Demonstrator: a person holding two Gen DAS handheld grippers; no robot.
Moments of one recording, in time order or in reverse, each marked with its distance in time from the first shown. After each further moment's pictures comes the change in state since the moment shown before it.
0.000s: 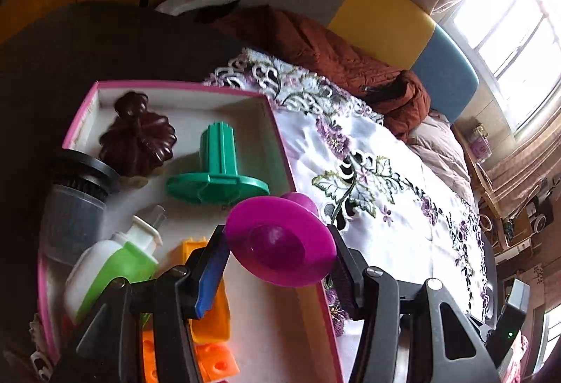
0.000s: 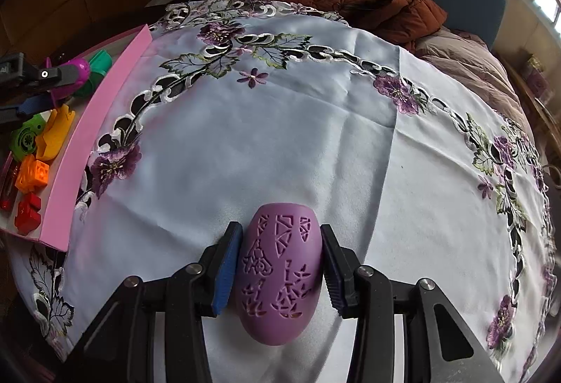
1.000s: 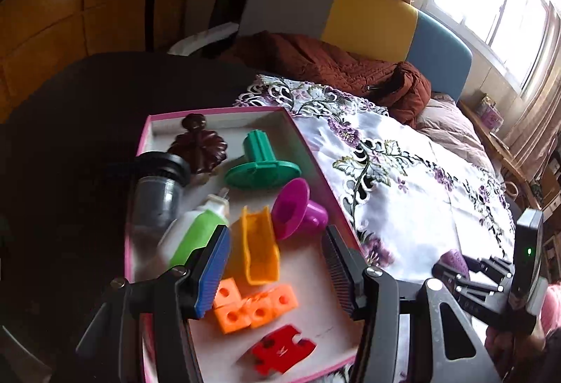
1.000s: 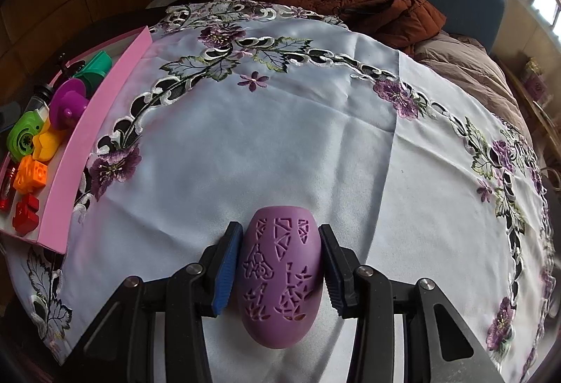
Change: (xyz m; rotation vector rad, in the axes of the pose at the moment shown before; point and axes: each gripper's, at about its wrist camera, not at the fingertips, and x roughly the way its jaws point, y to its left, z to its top) left arm -0.072 0.004 -0.041 0.186 -0.114 0.145; right arm 0.000 0.004 0.000 -0.009 -0.019 -0.017
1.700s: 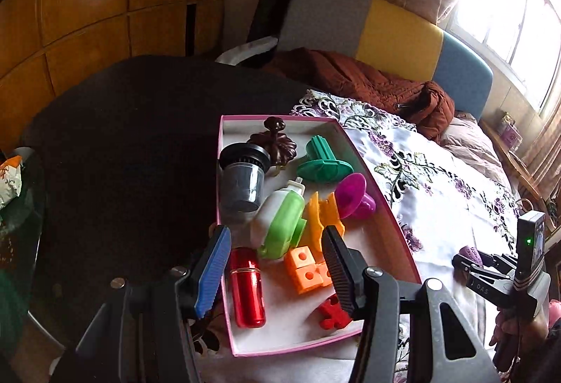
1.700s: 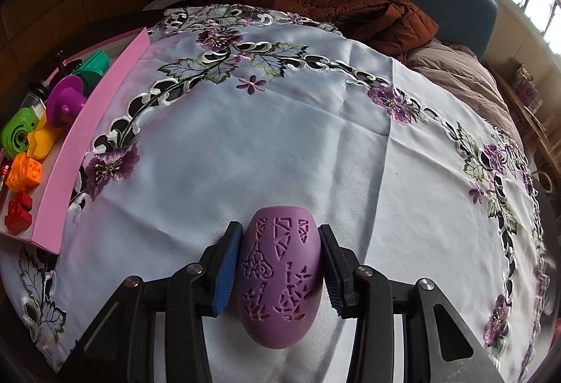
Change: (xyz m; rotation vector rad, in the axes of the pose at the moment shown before) left arm -0.049 0.048 -0.024 -0.072 -0.059 0.093; right arm -0.004 0.005 -0.004 -0.003 -0.027 -0.048
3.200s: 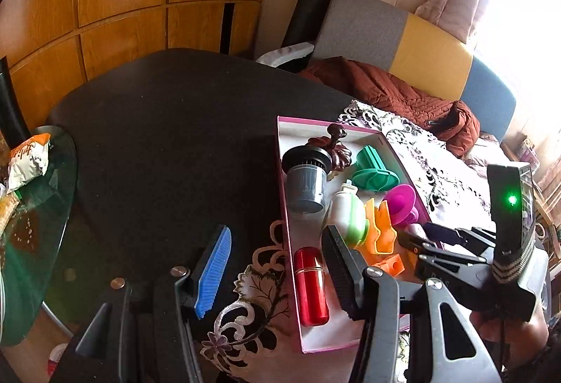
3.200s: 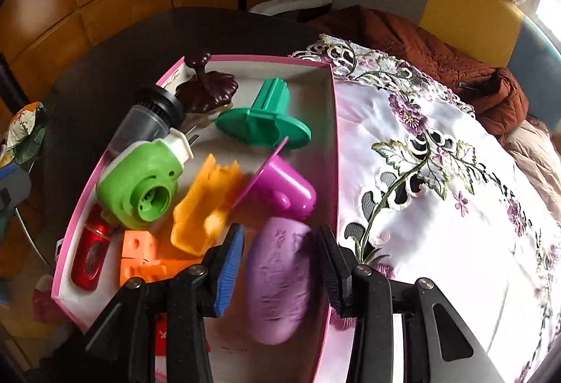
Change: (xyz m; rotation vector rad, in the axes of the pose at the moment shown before) left arm -0.010 0.049 -0.005 -0.090 -0.024 0.076; right arm -0.005 0.182 0.070 -0.204 -0.044 0.198
